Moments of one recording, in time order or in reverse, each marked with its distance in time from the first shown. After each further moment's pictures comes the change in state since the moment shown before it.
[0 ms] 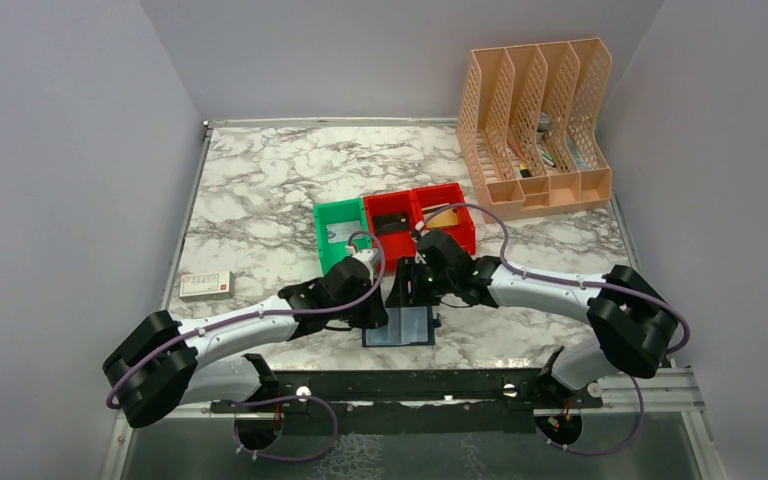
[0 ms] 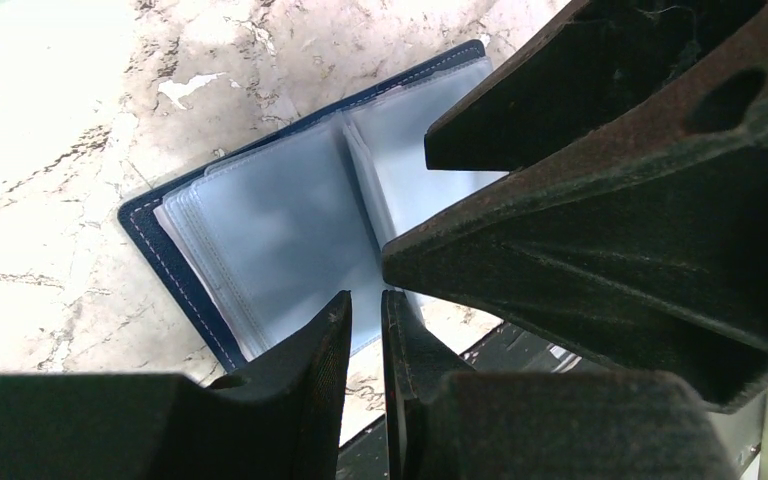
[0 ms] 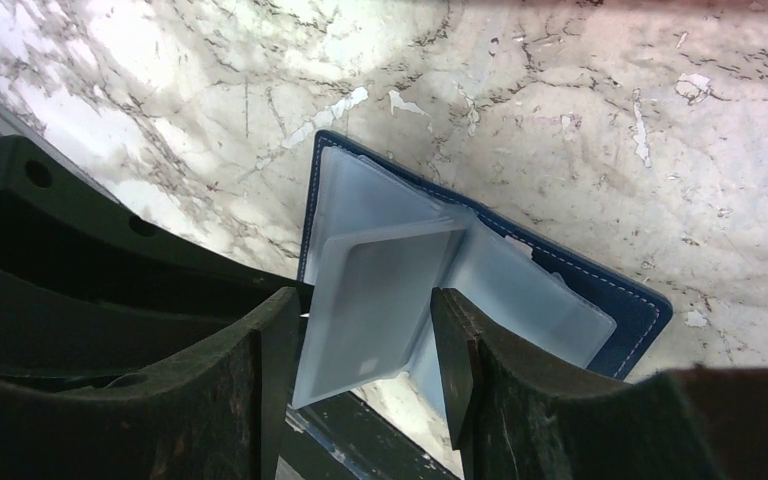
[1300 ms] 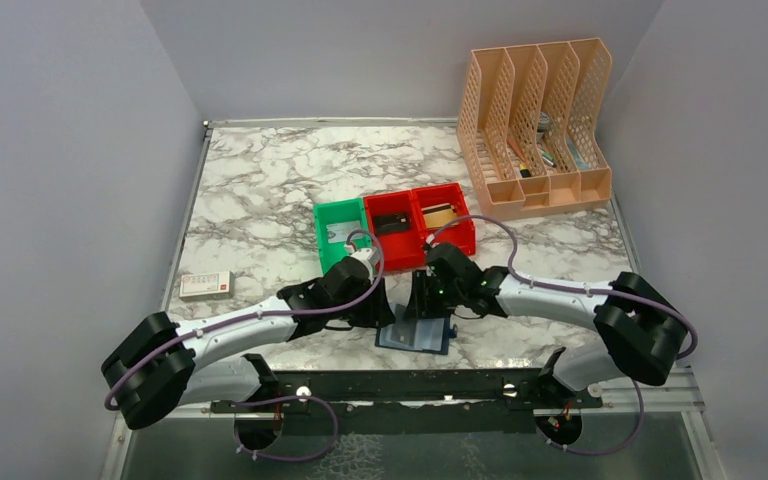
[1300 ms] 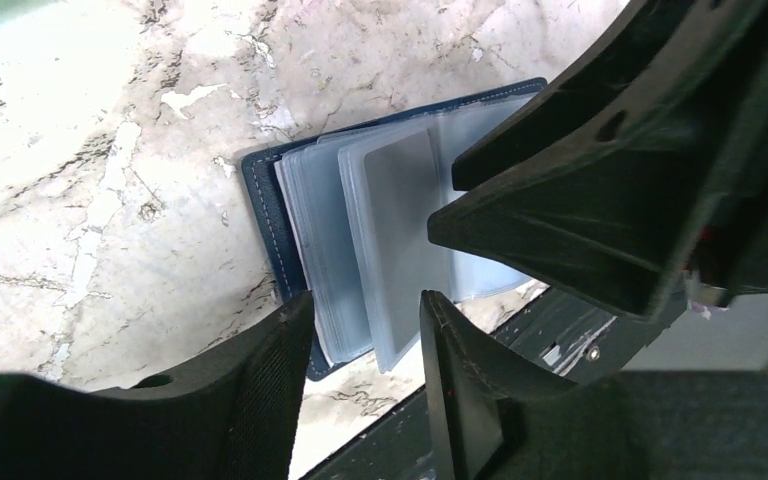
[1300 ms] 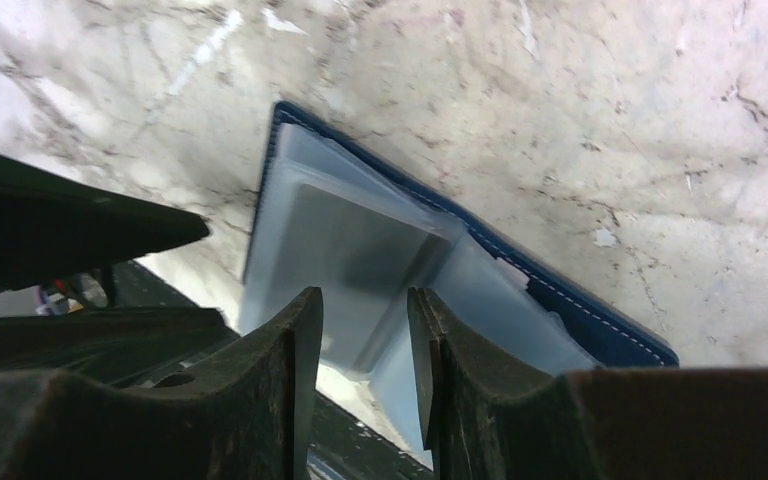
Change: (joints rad) left arm -0.001 -0.009 0.000 0.006 -0.016 -0.010; right arm 0.000 -0.059 -0.101 -0.040 0.033 -0.016
